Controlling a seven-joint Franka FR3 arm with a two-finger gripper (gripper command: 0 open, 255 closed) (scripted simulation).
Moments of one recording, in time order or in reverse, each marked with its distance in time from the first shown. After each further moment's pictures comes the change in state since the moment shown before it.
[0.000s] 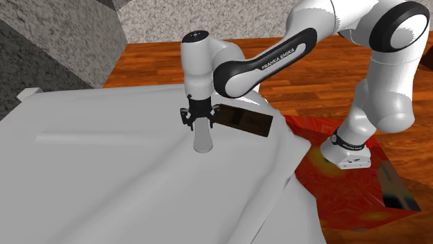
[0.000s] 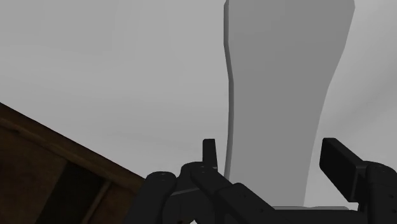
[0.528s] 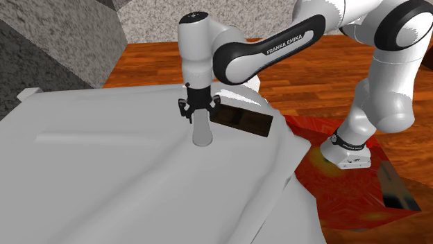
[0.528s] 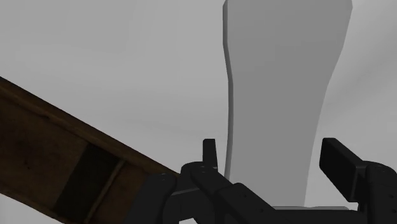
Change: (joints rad) arm 0.001 -0.026 0.005 0.072 0.010 -0.098 -0.005
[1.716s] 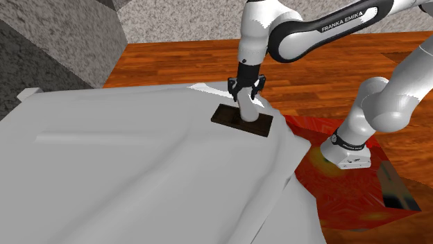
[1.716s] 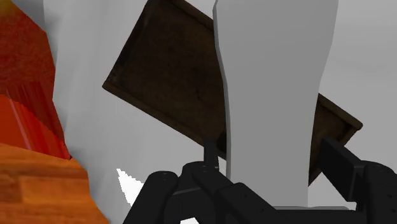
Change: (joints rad) arm -0.157 -0.539 -0.094 -0.626 0.155 0.103 -0.293
